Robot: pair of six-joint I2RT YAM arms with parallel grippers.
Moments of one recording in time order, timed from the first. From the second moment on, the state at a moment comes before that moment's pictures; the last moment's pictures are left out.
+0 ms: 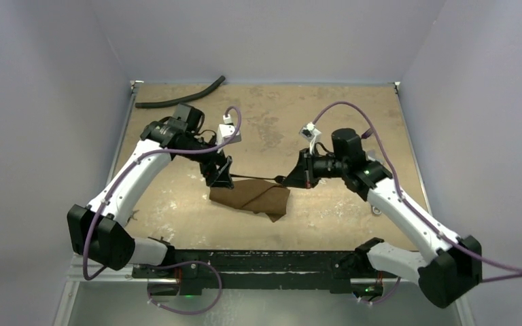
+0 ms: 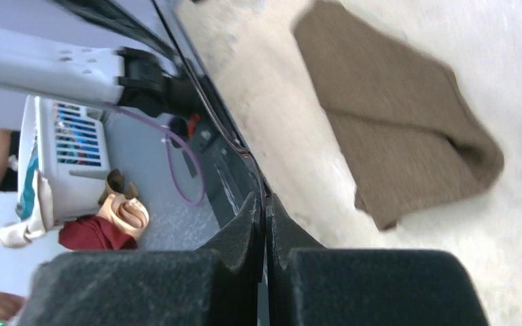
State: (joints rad) left arm -0.36 1.39 1.32 -1.10 0.88 0.63; right arm 0.48 1.04 0.85 -0.32 -0.81 0.39
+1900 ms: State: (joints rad) left arm -0.37 1.56 0.88 -0.48 0.30 0.61; right arm 0.45 1.31 0.67 -0.42 -0.59 0.56
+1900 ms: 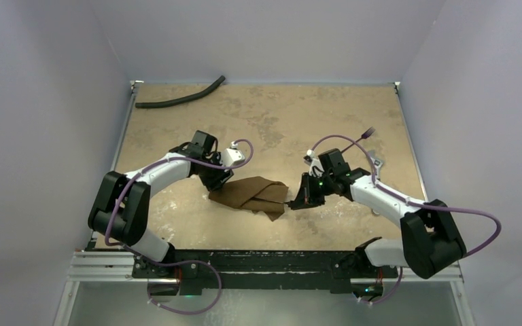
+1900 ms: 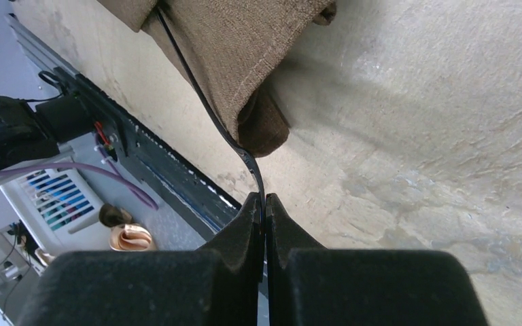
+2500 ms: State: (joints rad) left arm -0.37 1.54 0.86 -0.48 0.31 0.64; right arm 0.46 1.40 0.65 -0.21 -0.66 0.64
